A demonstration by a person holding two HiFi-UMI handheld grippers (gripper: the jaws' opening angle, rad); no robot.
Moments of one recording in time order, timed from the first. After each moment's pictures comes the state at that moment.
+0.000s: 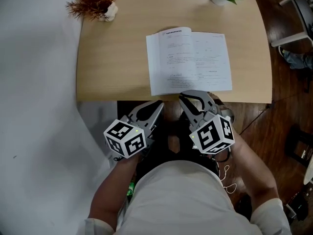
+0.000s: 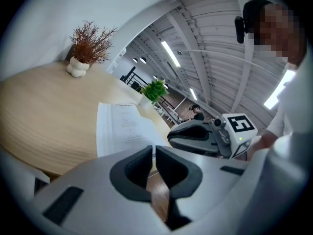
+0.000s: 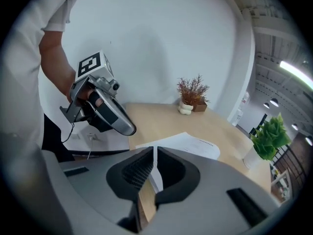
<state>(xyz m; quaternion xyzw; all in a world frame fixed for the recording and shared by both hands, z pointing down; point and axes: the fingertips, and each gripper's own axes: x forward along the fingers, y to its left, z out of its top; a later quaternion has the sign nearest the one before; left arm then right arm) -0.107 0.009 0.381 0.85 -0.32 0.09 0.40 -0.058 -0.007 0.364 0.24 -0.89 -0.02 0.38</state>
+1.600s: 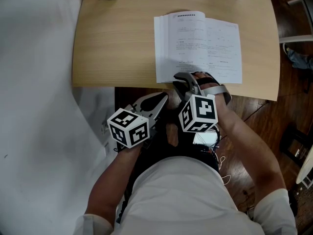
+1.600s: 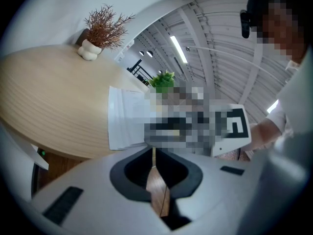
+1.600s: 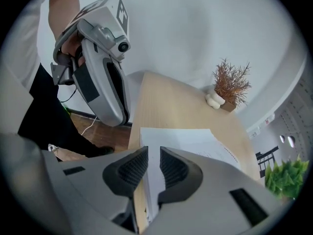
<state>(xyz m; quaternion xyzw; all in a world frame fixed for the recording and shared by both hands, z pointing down) -0.116 0.023 0.430 0.83 -0.31 0.10 0.45 -0.100 -0.019 0.454 0.12 -0.83 -0.12 0.53</state>
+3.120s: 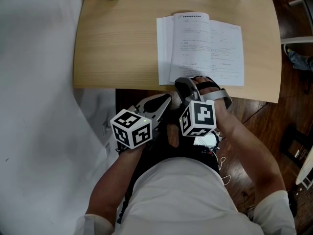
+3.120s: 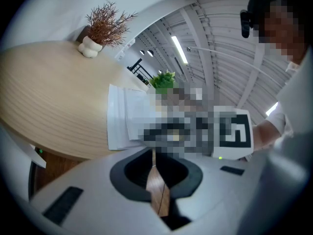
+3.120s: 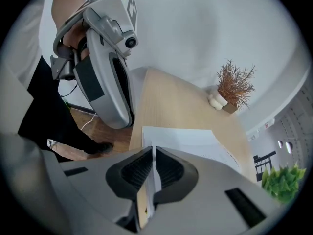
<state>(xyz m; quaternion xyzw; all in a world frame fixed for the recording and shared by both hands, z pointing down) -0.115 0.022 0.433 0.83 -0.30 0.10 0.46 -0.105 -0.014 0.461 0.12 -0.82 -0.14 0.55</state>
